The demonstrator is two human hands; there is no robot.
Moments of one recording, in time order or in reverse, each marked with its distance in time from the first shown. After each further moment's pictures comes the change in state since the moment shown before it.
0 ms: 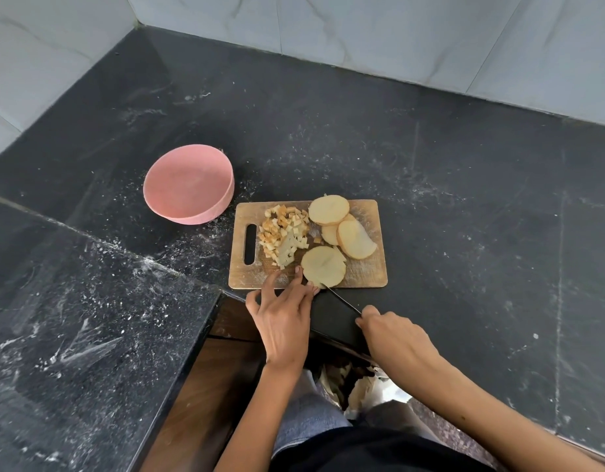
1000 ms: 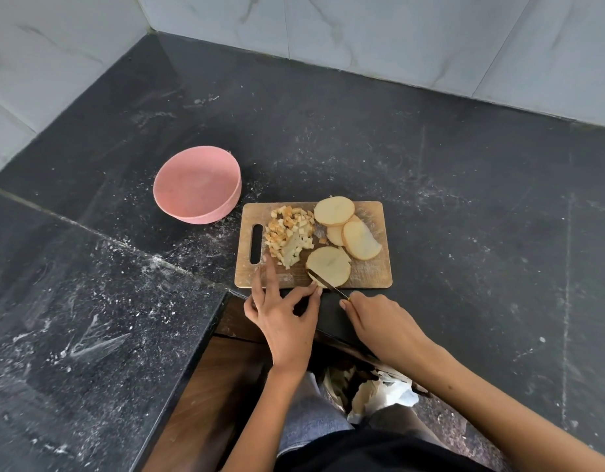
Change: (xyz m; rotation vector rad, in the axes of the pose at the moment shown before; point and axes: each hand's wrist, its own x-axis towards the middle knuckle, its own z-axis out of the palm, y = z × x) left_hand -0.009 -0.001 0.006 -0.108 0.052 -0.194; right_hand 0.016 -0.009 -0.005 0.149 0.139 -0.142
